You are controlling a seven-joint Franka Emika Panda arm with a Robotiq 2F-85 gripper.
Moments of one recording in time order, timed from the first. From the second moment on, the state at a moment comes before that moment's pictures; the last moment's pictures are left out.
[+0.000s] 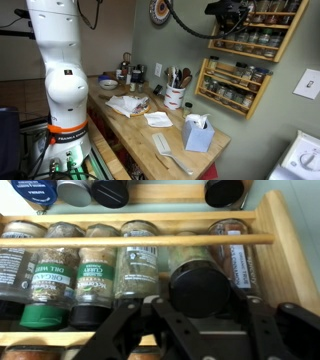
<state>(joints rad) -0.13 -0.10 -0.27 -1.64 0.34 2.31 -0.53</state>
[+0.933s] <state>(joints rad) -0.16 -0.11 -0.28 -1.62 0.38 2.27 -0.53</state>
